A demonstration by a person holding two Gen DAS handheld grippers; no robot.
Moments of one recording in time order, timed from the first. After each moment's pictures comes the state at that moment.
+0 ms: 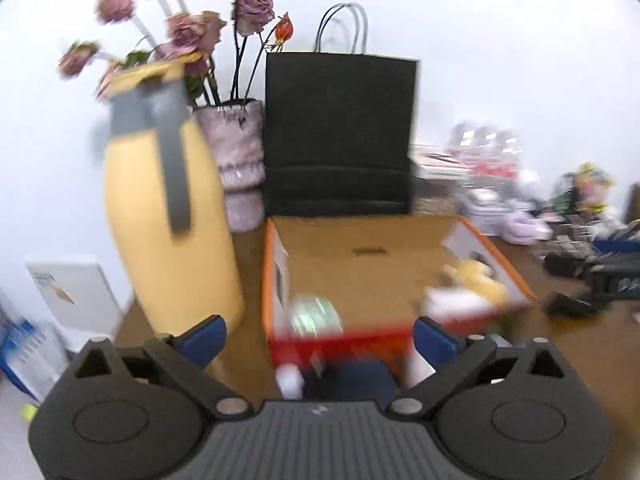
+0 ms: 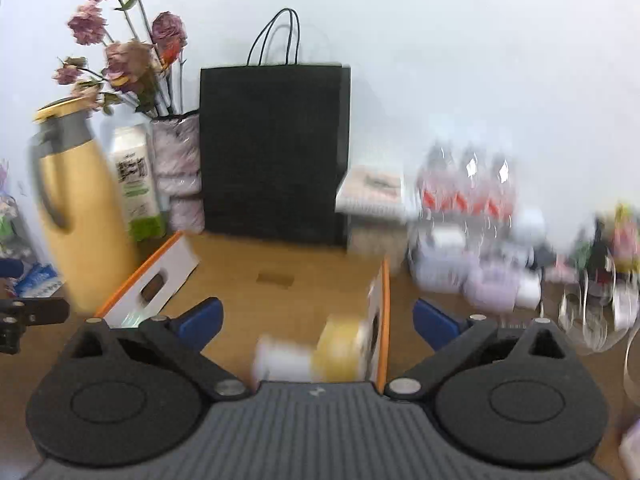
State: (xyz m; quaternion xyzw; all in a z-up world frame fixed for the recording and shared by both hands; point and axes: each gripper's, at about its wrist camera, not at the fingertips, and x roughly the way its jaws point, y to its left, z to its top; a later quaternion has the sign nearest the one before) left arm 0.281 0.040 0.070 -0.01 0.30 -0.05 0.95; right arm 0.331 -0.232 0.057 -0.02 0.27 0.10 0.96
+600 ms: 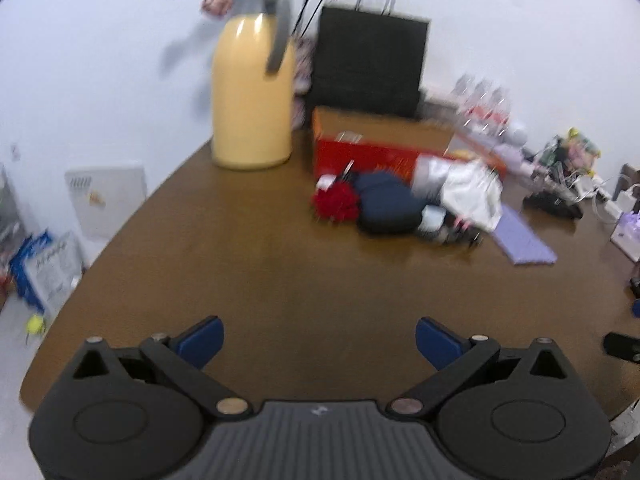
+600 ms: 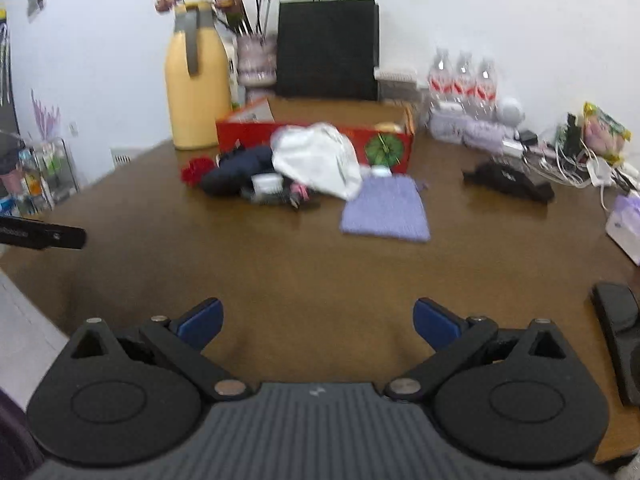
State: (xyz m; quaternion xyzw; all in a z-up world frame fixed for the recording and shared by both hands) left arm 0.084 0.072 -0.019 -0.03 0.32 -0.01 0.95; right arm 0.079 -0.230 -0.027 -0.03 0.30 0.14 0.94
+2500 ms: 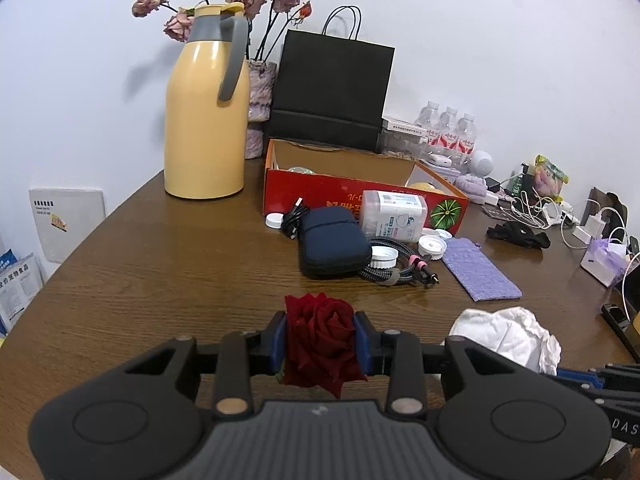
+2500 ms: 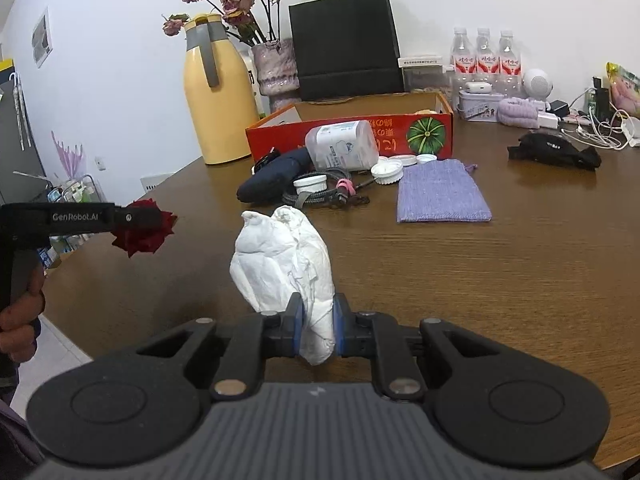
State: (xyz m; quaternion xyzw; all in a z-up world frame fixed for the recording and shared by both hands) left arm 0.104 0.048 -0.020 -0.06 0.28 -0.05 0.96; right arm 0.083 -0.215 -0.051 0.04 0.29 0.19 0.94
